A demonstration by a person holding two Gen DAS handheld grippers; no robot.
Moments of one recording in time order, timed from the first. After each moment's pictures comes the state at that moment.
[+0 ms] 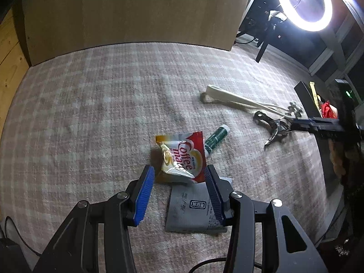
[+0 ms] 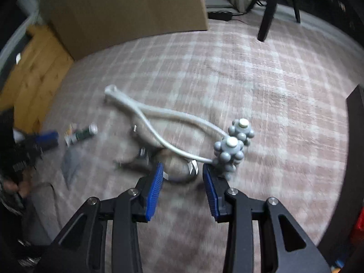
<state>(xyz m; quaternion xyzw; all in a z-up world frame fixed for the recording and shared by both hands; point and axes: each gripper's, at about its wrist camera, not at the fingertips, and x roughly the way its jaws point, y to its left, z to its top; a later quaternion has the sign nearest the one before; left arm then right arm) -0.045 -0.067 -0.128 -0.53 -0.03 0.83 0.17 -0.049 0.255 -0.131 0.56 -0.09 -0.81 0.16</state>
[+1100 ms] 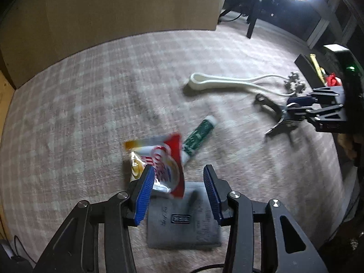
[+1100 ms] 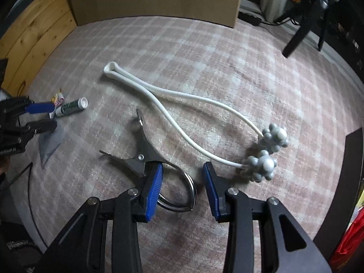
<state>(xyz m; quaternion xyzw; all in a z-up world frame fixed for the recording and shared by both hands) -0.062 -0.029 -0.152 -0.55 0.04 0.81 0.18 -0.058 0.216 -0.147 0.58 0.08 -0.79 0.17</state>
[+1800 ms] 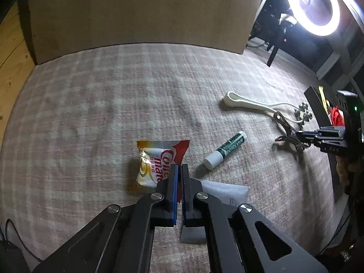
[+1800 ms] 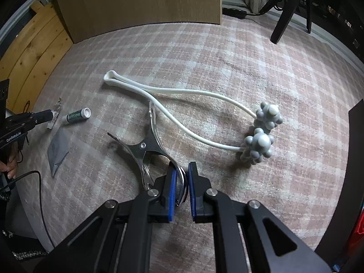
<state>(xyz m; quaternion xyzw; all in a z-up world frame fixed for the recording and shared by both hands) -0.058 -0.091 -0.137 -0.52 -0.04 0.84 0.15 -0.068 0.238 -0.157 0.57 0.00 -0.81 0.16</state>
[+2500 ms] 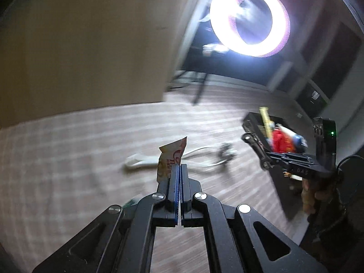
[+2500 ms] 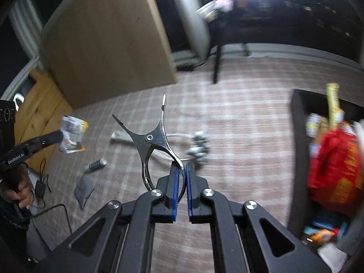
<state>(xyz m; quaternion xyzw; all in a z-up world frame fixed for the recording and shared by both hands) -0.068 0.041 -0.040 -0.43 -0.04 0.85 0.31 -0.002 0.317 -0.056 0.44 -0.13 -0.89 0.06</state>
